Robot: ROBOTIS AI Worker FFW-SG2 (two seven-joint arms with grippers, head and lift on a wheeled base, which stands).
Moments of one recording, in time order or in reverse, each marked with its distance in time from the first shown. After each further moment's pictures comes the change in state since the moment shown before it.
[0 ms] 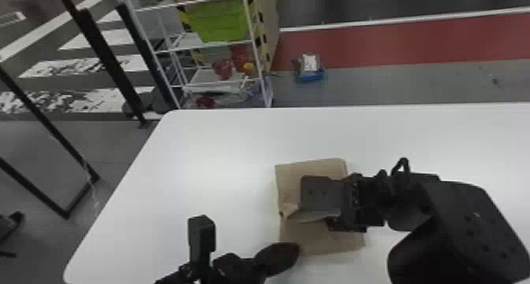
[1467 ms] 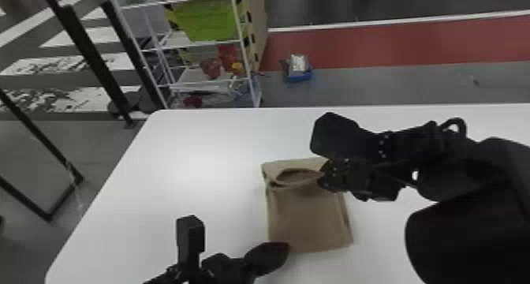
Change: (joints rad) left arm 0.001 -0.003 -0.010 -0.011 -0.008 0.003 0.006; right arm -0.006 -0.041 -0.073 -0.309 -0.102 0.282 0.121
